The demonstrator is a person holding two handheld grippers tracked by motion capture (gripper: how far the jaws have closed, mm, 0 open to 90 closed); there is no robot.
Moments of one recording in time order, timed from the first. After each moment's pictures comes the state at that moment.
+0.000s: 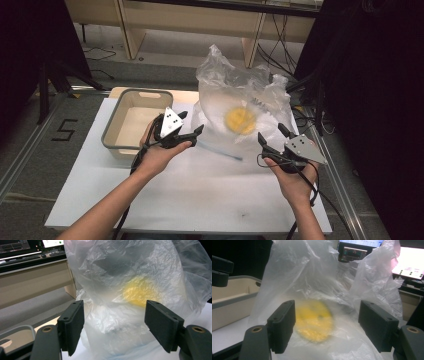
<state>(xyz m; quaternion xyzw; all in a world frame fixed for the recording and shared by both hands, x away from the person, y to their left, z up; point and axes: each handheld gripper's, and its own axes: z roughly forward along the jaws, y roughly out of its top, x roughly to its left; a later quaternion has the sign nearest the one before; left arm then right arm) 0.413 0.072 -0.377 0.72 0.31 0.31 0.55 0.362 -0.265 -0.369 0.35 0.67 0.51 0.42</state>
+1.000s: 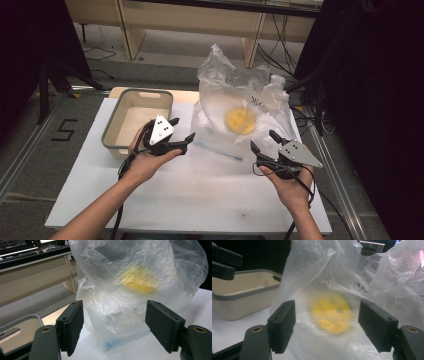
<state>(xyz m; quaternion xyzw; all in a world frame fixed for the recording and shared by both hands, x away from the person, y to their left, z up) 0.395 0.091 -0.381 0.74 0.30 0.30 0.53 0.354 -0.257 -0.379 0.33 0.70 0.51 0.38</state>
